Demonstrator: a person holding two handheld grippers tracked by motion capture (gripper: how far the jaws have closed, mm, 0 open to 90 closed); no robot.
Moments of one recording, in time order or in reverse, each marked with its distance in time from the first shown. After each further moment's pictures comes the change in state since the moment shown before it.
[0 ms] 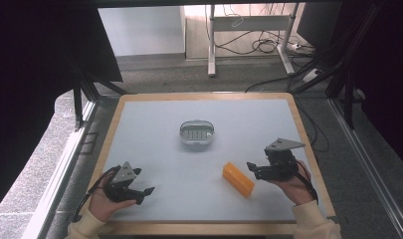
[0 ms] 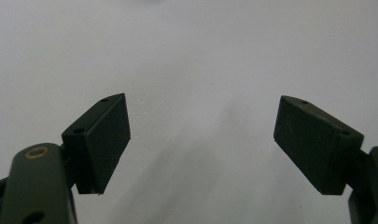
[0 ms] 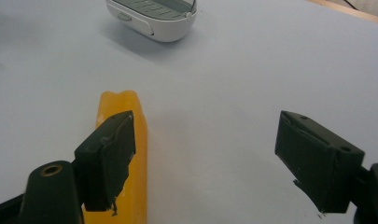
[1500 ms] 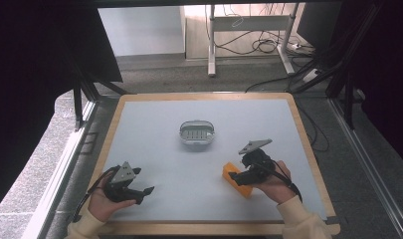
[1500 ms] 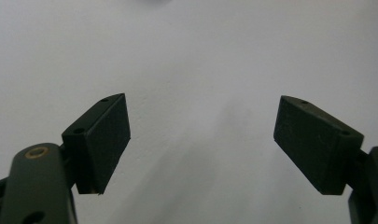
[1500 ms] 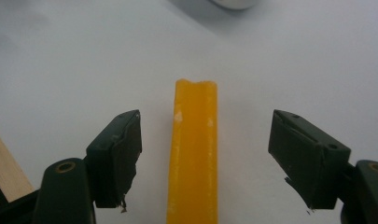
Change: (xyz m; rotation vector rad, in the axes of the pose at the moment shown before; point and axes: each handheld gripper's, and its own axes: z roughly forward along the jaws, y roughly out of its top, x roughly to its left) left arm 0.000 0.001 -0.002 -0.011 0.002 0.006; right arm 0.044 0.021 0.031 0.208 0.105 -0.096
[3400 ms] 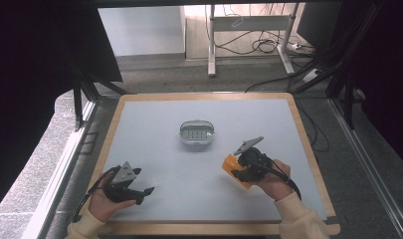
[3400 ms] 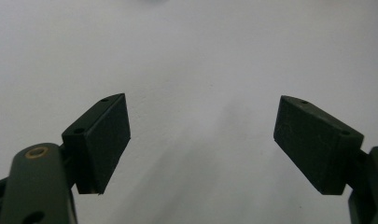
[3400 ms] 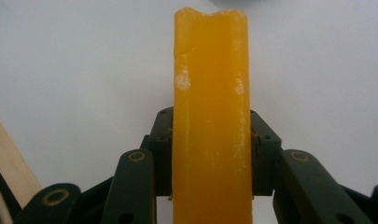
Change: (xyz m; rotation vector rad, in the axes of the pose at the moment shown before) left arm -0.001 0.000 0.001 0.008 0.002 0.008; right arm 0.000 0.009 0.004 0.094 0.007 -0.095
